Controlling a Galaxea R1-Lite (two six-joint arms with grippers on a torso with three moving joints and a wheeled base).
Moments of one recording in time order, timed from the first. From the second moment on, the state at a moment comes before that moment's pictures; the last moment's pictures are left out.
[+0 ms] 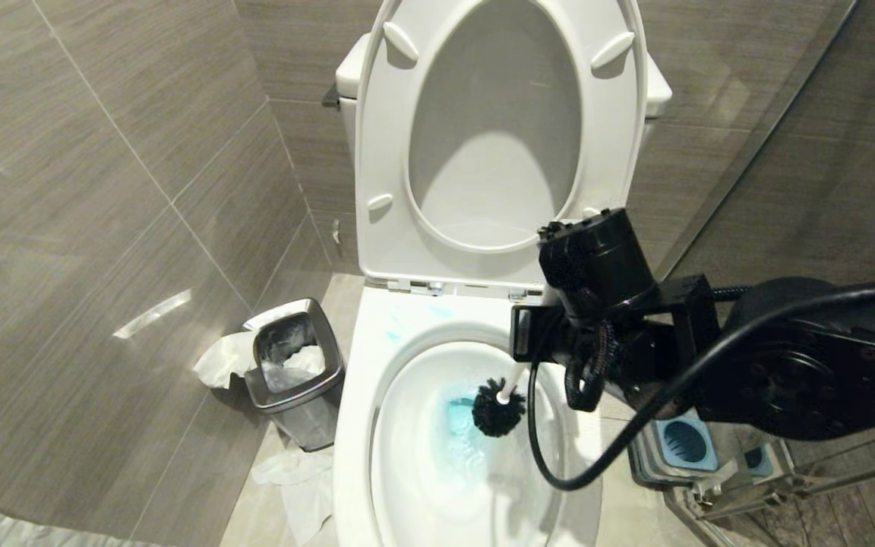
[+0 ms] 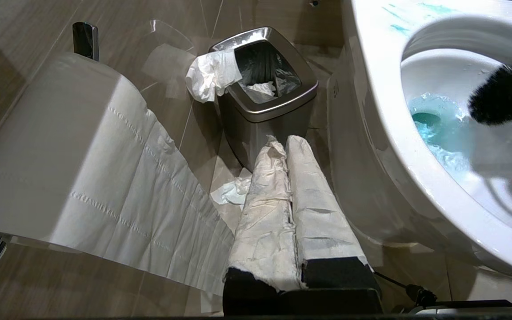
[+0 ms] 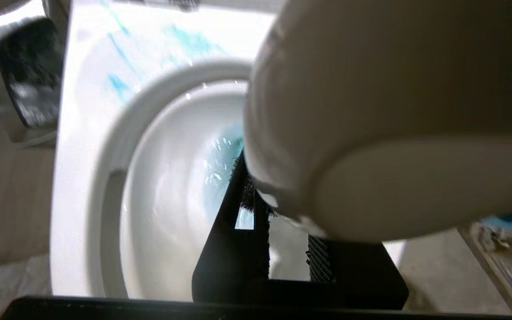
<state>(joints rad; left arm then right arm) 0.00 0.00 0.00 0.01 -0.01 0.00 0.79 1.85 -1.29 -0.01 -0.59 0.47</state>
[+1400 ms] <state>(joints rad) 0.00 0.00 0.00 0.01 0.00 0.00 0.88 1.74 -1.07 0.03 -0.62 0.49</state>
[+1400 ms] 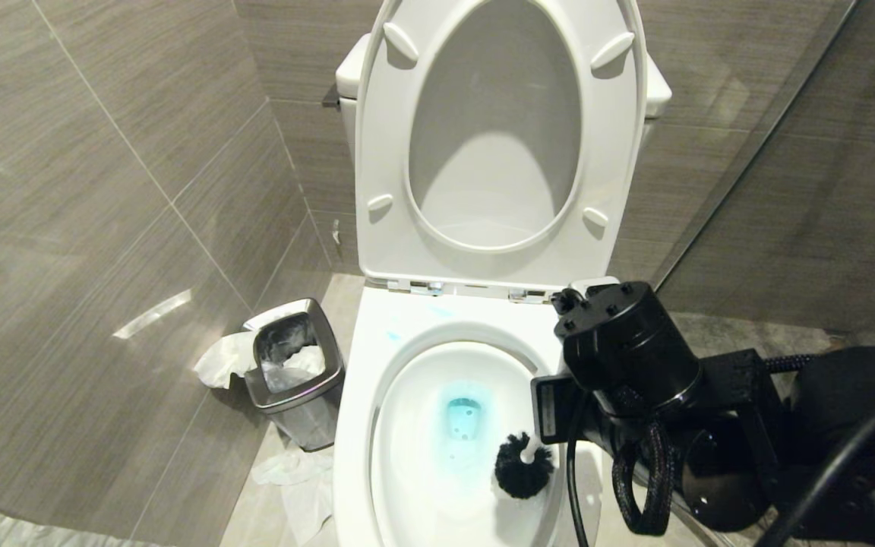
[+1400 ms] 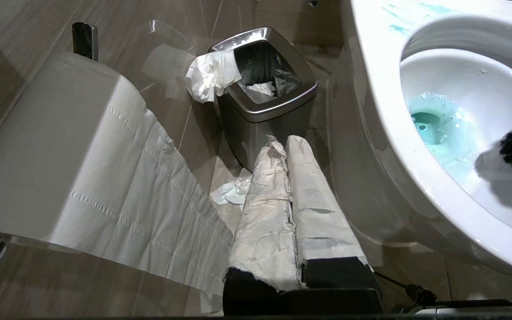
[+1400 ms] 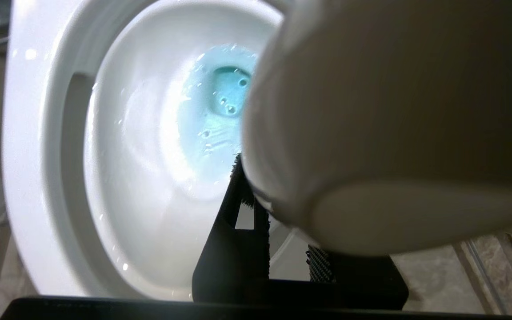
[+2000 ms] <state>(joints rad) 0.00 0.00 0.00 0.01 -0.01 0.00 0.83 1.98 -1.45 0.00 -0.61 0.40</state>
